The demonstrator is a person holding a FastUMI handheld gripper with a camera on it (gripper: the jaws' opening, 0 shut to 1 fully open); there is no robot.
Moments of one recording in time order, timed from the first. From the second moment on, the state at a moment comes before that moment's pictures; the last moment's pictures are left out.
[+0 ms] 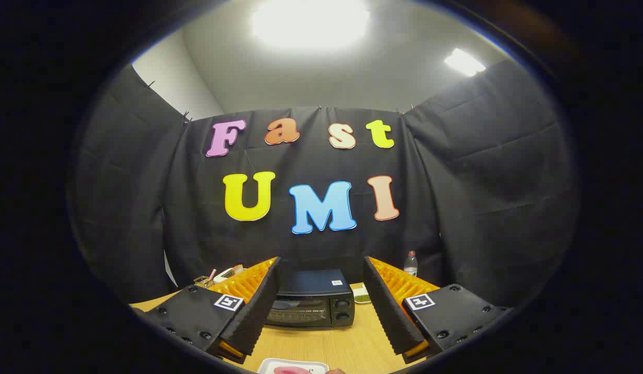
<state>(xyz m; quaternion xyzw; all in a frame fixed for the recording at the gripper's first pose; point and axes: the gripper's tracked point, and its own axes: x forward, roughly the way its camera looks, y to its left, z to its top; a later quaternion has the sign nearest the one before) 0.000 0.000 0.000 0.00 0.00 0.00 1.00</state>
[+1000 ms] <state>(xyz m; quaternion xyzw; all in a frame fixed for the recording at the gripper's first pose) 0.042 0.035 -0.016 0.01 0.02 0.02 1.00</state>
